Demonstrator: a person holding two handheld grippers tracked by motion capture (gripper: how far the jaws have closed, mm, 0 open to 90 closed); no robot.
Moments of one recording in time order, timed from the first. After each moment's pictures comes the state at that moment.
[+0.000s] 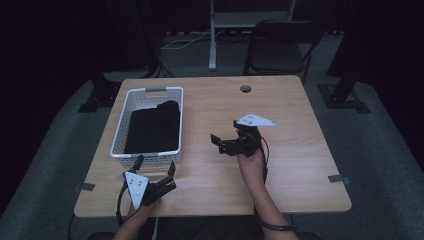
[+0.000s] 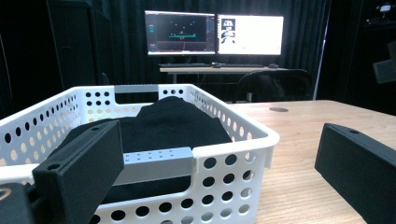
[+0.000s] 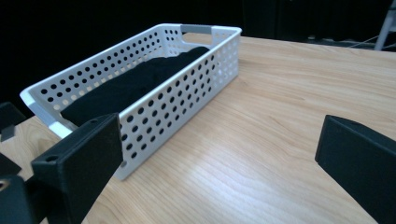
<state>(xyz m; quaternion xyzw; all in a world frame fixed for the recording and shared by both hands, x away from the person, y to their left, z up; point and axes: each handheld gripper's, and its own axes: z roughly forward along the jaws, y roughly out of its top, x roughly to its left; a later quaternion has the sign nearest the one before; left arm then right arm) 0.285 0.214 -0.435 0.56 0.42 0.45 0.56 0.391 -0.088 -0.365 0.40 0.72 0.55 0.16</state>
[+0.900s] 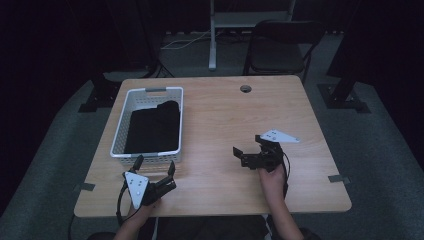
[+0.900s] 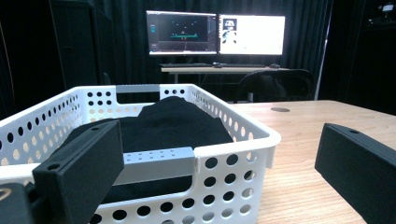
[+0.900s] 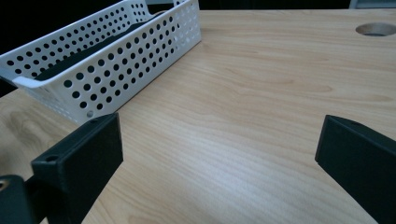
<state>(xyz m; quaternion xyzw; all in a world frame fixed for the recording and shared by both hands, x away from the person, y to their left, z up) 0.285 0.214 -0.435 0.56 0.42 0.45 0.56 0.362 -0.143 -0.399 0.44 0.71 0.53 0.17</state>
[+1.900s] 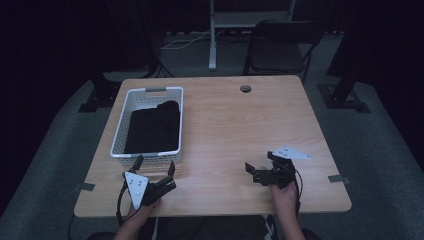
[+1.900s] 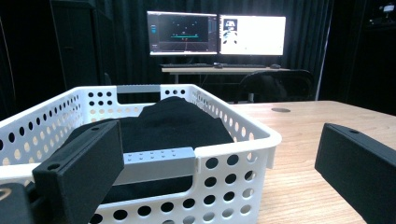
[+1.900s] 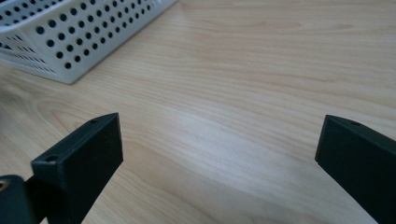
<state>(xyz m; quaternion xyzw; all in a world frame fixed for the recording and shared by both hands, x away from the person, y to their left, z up) 0.285 0.214 -0.435 0.56 0.42 0.45 0.56 0.328 -0.172 -0.428 0.48 0.71 0.49 0.16</state>
